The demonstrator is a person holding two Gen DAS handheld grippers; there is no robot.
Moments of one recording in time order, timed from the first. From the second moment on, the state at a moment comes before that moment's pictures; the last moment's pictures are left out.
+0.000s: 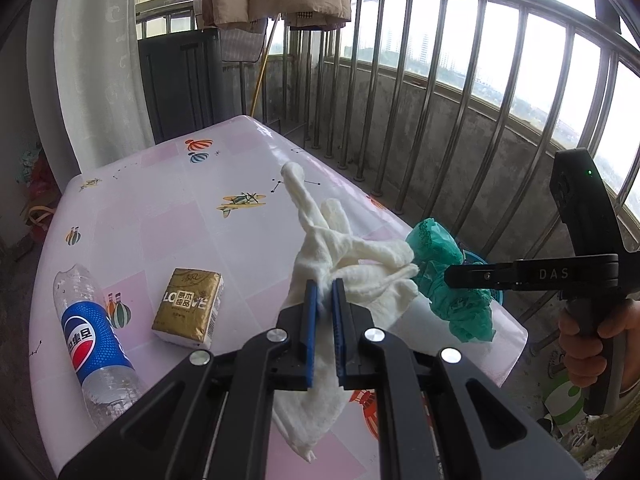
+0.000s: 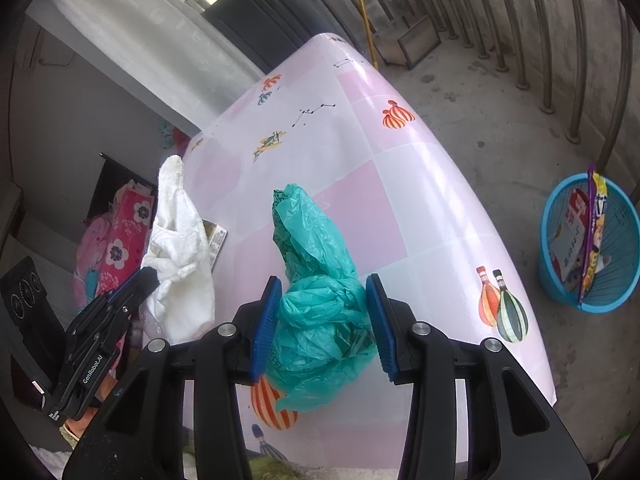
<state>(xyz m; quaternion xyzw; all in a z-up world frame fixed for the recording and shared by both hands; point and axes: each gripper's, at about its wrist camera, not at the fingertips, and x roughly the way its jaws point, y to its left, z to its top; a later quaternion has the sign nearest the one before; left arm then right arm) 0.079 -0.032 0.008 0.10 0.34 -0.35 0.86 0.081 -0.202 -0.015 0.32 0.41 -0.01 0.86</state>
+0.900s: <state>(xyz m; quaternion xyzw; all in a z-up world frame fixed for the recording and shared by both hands) 0.062 -0.272 0.040 0.15 0.39 -0.56 0.71 -0.101 -0.369 -0.042 0.47 0.24 -0.28 0.80</state>
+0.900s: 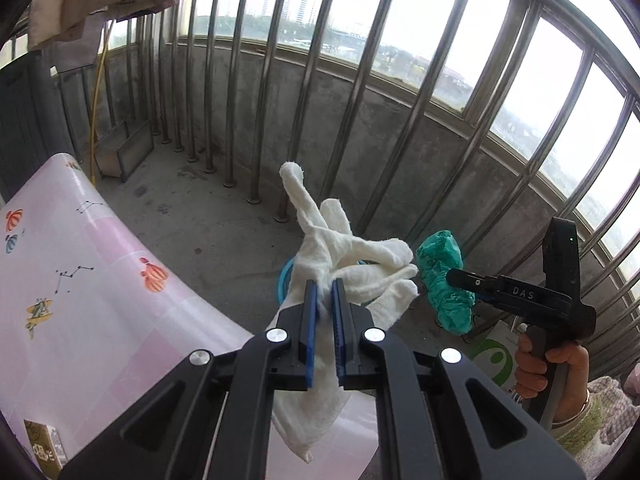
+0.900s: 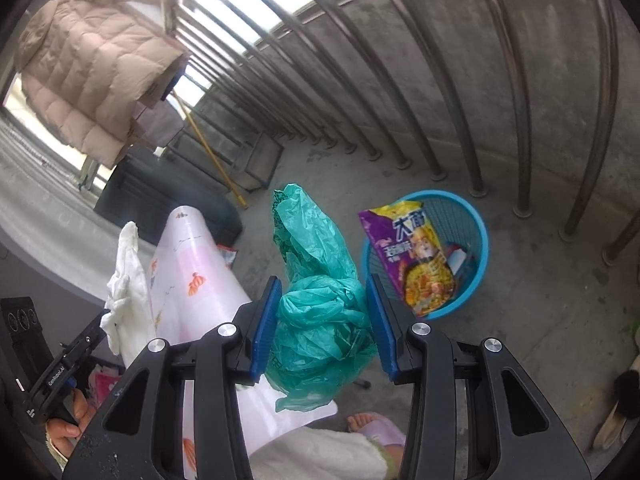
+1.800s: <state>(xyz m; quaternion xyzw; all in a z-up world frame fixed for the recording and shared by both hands) 0.093 -0.424 -0.015 0.16 0.44 -0.56 0.69 -0.076 -0.468 -0.185 0.54 0.27 -0.35 0.72</state>
